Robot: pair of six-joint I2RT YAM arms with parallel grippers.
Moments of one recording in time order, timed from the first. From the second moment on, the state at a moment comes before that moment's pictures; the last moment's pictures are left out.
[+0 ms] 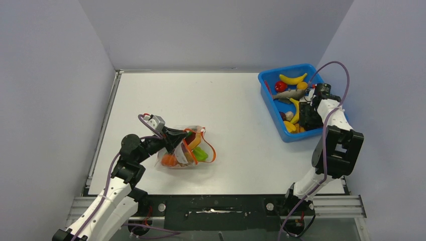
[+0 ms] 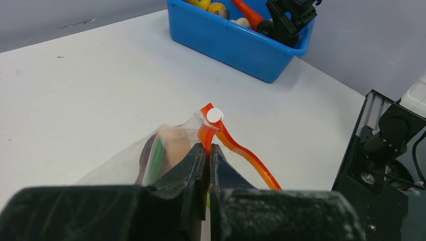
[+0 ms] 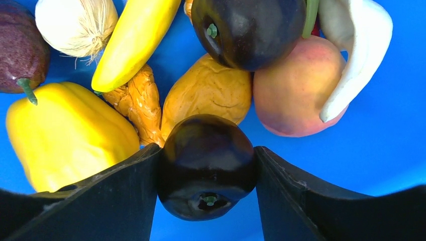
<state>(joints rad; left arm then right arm) -0.38 0.65 0.38 0.30 0.54 -0.28 -0.29 1.70 1.29 -0.76 0.14 -0.25</state>
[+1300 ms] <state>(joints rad) -0.39 0.67 0.36 0.36 0.53 -0.36 0.13 1.21 1.27 -0.58 -0.06 -0.26</state>
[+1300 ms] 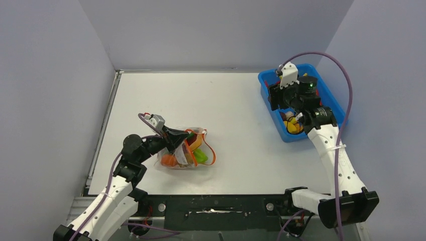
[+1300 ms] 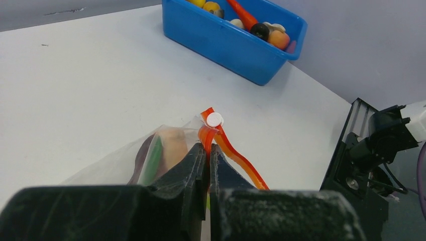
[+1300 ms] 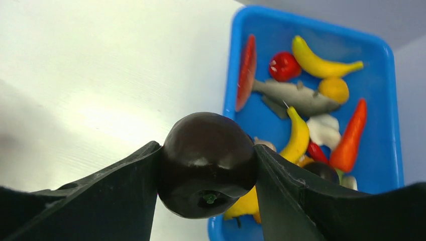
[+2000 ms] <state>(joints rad) -0.39 0.77 0.43 0.44 0.52 -0.45 0.62 1.08 1.02 -0.20 -0.42 -0.09</state>
